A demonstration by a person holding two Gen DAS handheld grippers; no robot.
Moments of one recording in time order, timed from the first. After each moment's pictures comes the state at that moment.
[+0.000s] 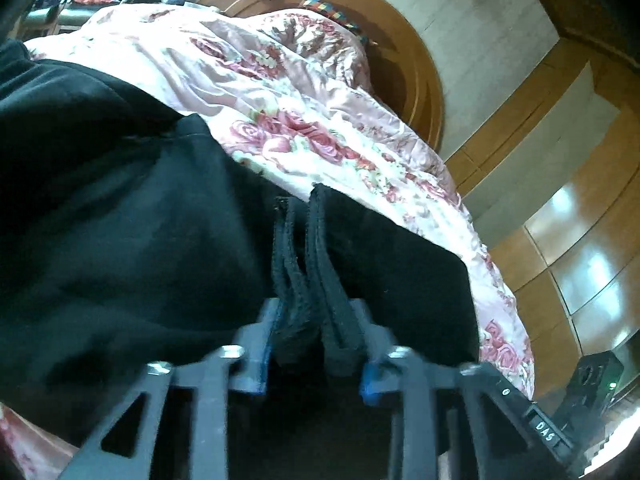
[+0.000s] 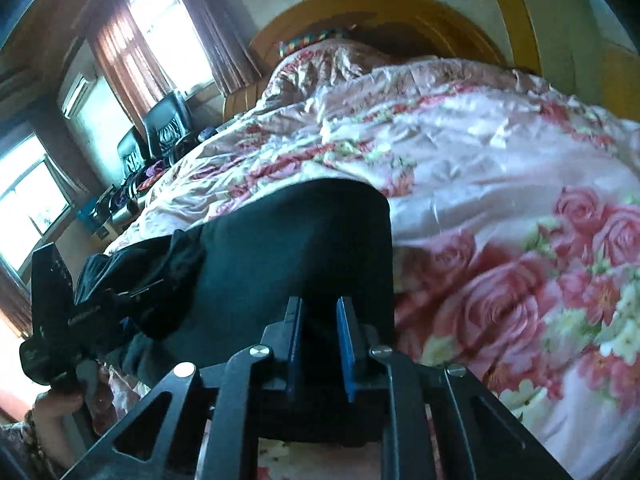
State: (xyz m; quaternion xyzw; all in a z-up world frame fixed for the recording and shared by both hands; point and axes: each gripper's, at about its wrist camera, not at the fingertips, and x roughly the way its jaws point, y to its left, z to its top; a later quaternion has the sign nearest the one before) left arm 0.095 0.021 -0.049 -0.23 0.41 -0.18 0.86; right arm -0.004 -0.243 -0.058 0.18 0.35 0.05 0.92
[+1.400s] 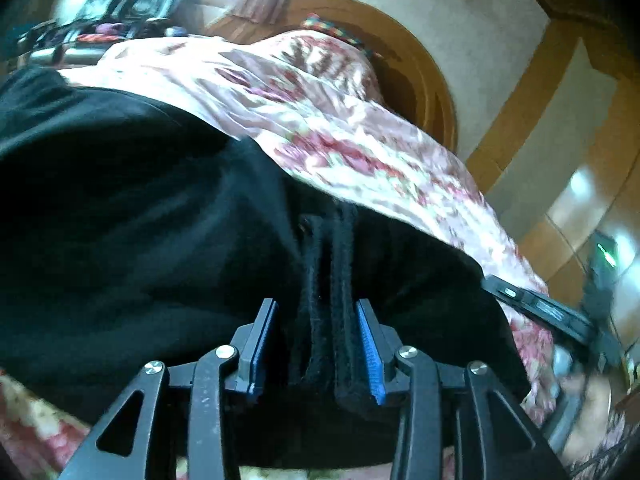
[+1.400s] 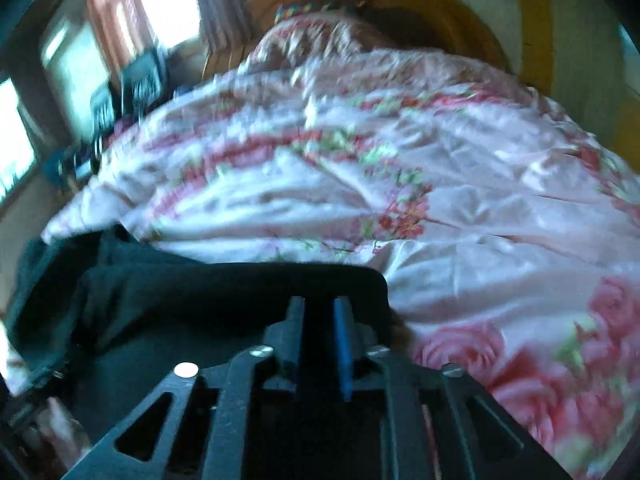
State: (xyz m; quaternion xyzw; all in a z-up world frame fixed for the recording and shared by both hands) left arm 0.077 0.059 -0.053 -0.18 0.37 -0.13 0.90; right arm 0.067 -0.225 -0.045 0.12 0.36 0.02 0.92
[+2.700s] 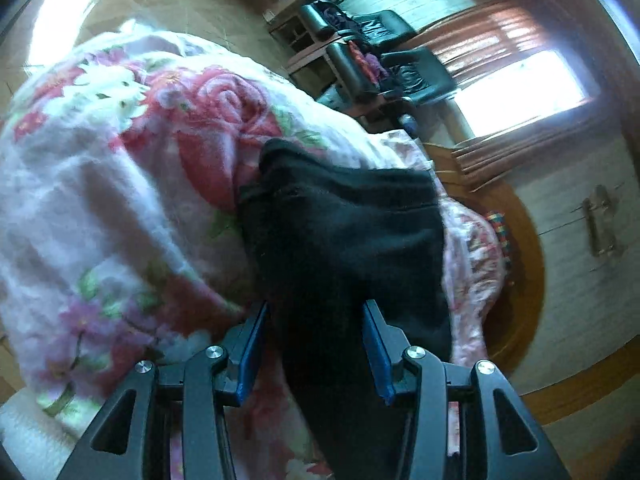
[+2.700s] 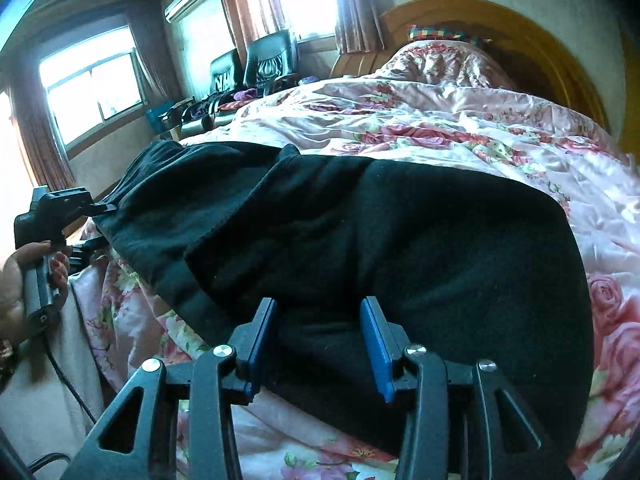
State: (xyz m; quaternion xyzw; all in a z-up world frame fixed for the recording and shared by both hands) left arm 0.014 0.312 -0.091 -0.54 0.24 0.13 0.80; right arm 0.005 -0.112 -0.081 0.01 0.35 0.21 0.91
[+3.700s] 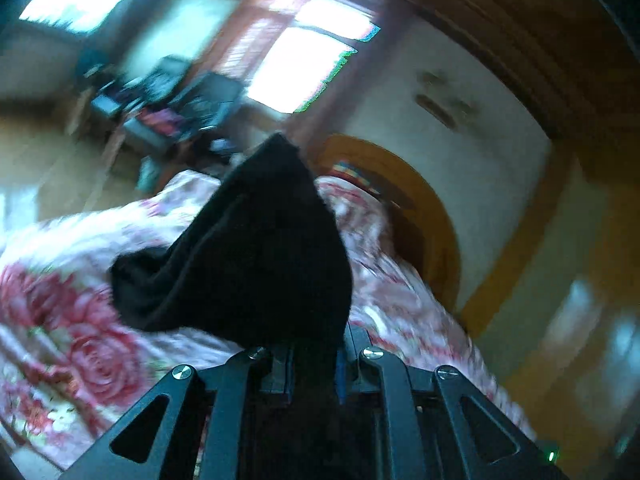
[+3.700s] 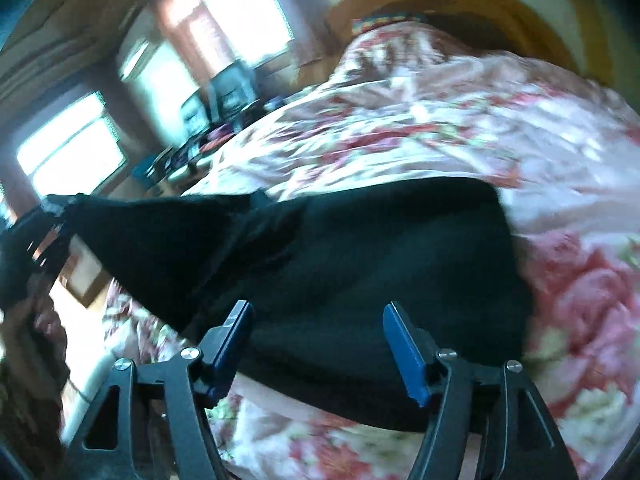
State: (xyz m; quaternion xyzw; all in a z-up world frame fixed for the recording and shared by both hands) left arm 0.001 0.154 0.076 -0.25 0.15 -0.08 0.95; right arm -0.007 -0.193 -0.049 0.17 0.36 0.16 0.91
